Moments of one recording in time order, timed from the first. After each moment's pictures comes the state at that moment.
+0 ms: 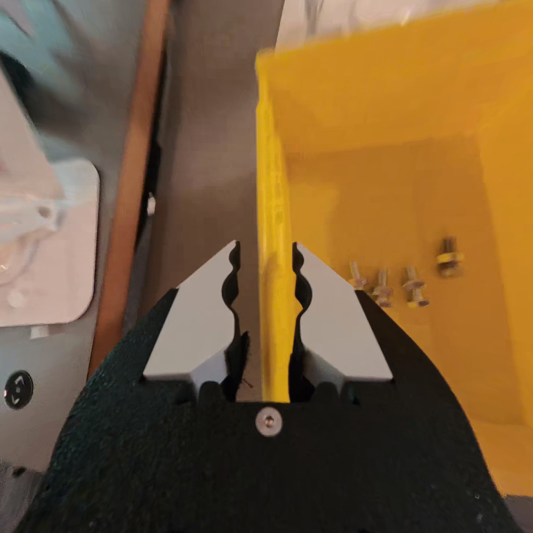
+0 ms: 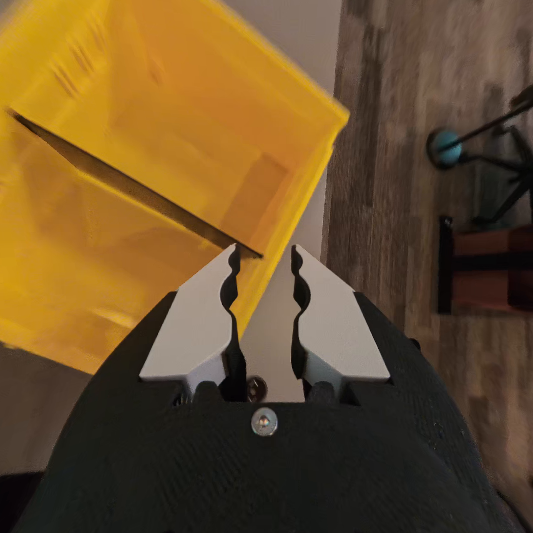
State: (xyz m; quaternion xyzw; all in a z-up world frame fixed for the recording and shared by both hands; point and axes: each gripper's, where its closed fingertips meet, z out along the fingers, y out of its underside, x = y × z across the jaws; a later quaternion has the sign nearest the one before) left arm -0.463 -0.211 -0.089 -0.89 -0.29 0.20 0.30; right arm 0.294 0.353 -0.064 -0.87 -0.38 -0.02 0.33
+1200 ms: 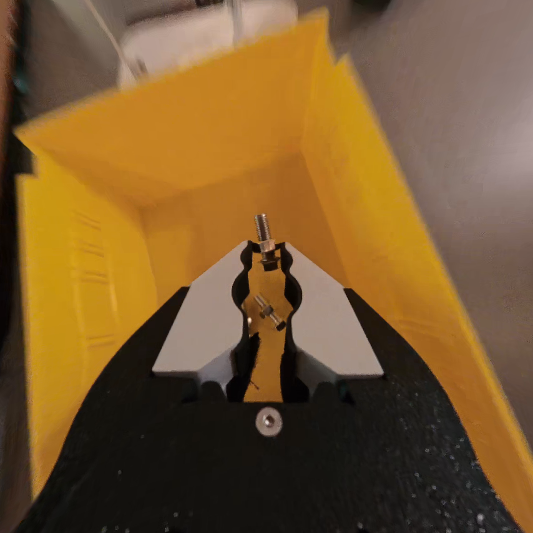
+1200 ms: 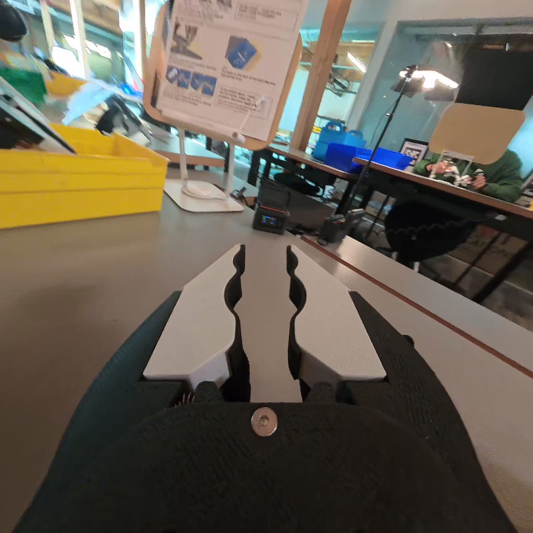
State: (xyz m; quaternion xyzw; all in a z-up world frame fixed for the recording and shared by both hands) left arm -0.370 -0.110 -0.112 -0.90 -0.18 0.15 0.36; right arm -0.057 0.143 -0.043 -0.47 -0.52 0.39 0.59
